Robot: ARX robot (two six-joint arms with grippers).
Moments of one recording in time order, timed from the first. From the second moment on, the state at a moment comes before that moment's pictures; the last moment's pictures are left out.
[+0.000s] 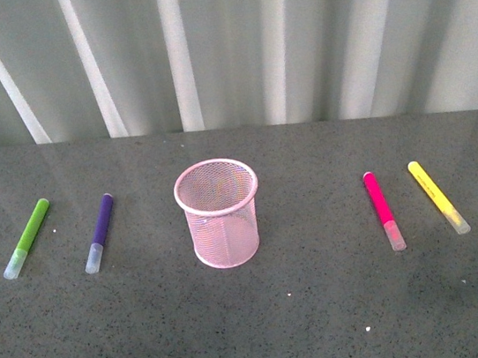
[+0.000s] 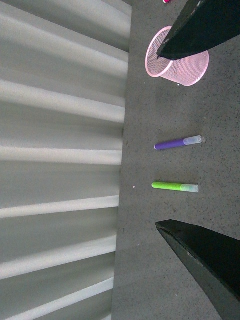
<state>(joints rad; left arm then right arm) 0.00 0.00 0.02 0.00 0.00 0.00 0.00 0.00 0.02 0.00 0.00 0.00</state>
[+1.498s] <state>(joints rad) -0.16 1.59 0.73 0.19 0.05 0.00 0.00 0.00 0.02 0.00 0.00 0.00</state>
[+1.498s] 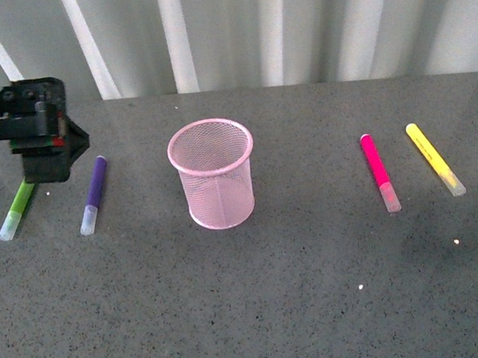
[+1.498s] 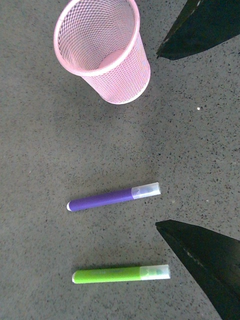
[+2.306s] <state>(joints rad) -0.15 2.18 1.30 0.02 0.01 0.13 0.00 0.00 0.02 0.00 0.00 0.00</state>
